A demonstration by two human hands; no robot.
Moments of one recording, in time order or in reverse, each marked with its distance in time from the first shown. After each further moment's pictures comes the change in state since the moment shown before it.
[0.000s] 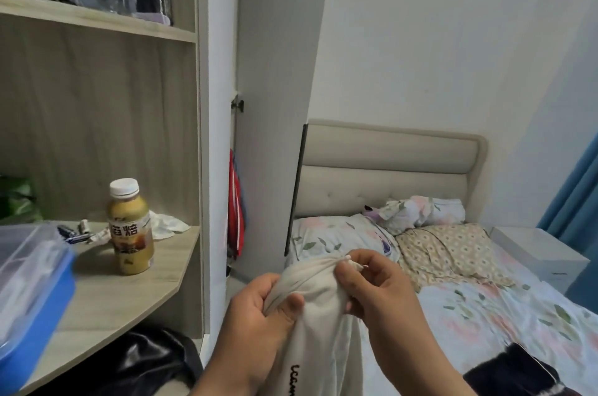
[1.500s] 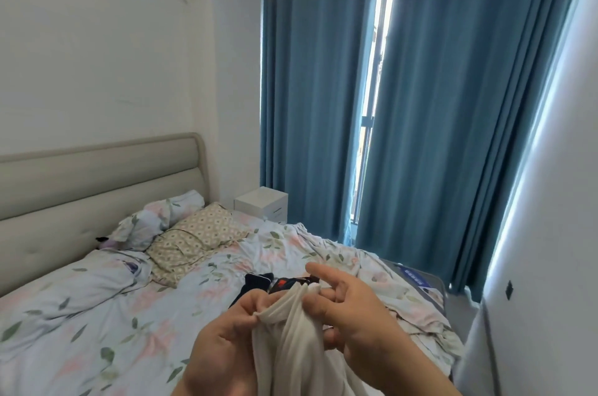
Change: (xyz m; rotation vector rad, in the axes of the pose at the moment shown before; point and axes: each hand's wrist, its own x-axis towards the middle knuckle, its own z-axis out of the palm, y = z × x) left_hand -0.232 0.021 0.383 -0.939 -1.148 -0.734; right_hand -0.341 -0.100 -0.344 0.010 0.579 0.083
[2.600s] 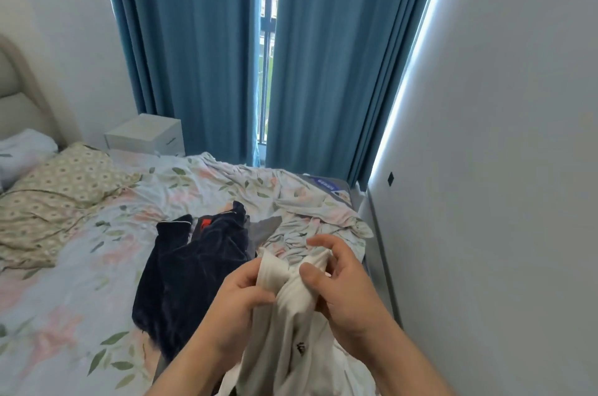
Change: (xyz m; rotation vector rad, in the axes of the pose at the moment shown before) left_hand 0.095 -0.001 -0.123 0.555 -0.122 -0.306; right_hand 0.070 0.096 0.018 0.033 0.584 0.000
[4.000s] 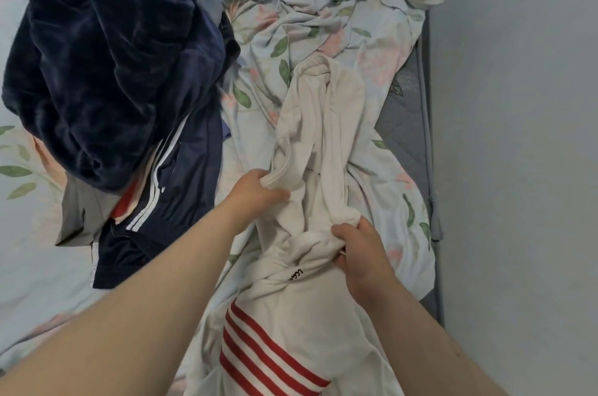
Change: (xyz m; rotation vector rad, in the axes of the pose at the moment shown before) left_hand 0.137 -0.496 -0.121 0.554 0.236 -0.765; right_hand 0.069 0.496 -0.171 0.041 0.442 0.719
